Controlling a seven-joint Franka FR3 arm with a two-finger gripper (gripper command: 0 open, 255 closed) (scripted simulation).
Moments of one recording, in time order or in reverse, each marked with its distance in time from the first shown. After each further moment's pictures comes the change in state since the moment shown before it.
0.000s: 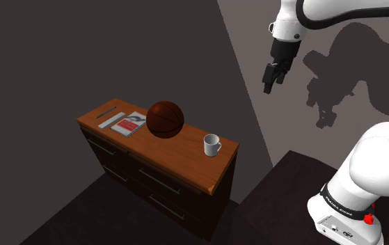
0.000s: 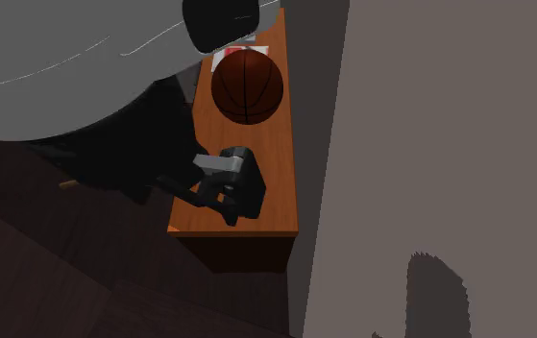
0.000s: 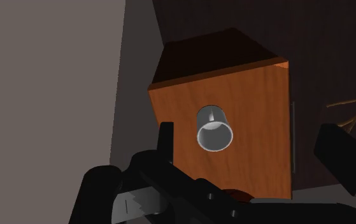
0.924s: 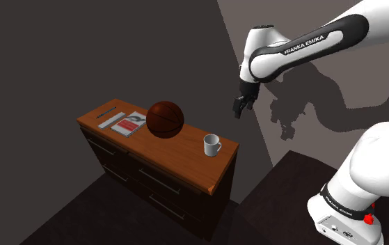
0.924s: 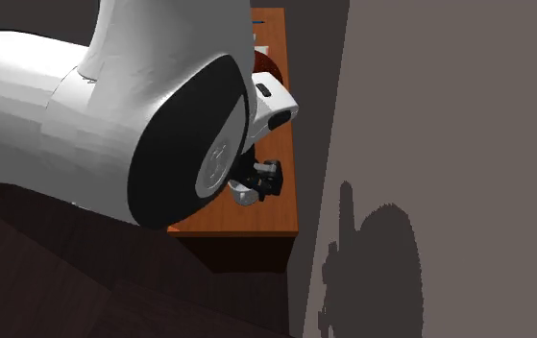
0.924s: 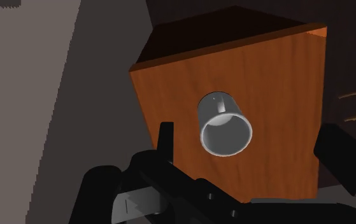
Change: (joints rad) arm 0.012 0.382 -0.019 -0.116 0.031 0.507 -0.013
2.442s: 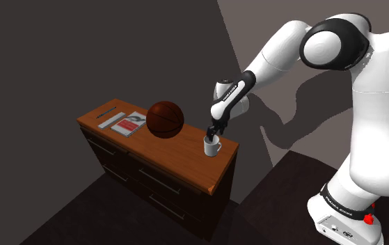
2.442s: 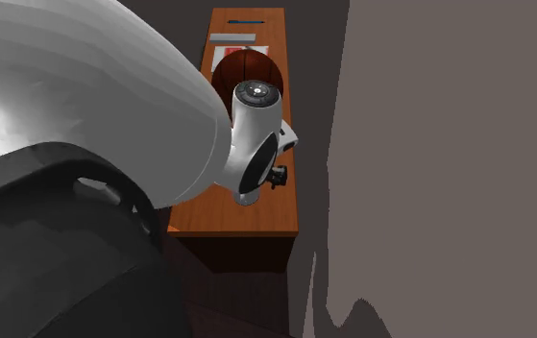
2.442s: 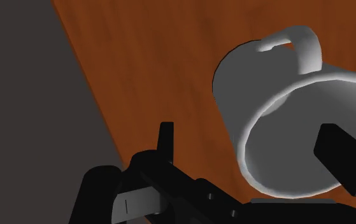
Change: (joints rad) arm 0.003 0.801 0.023 0.317 0.130 0.495 -0.092
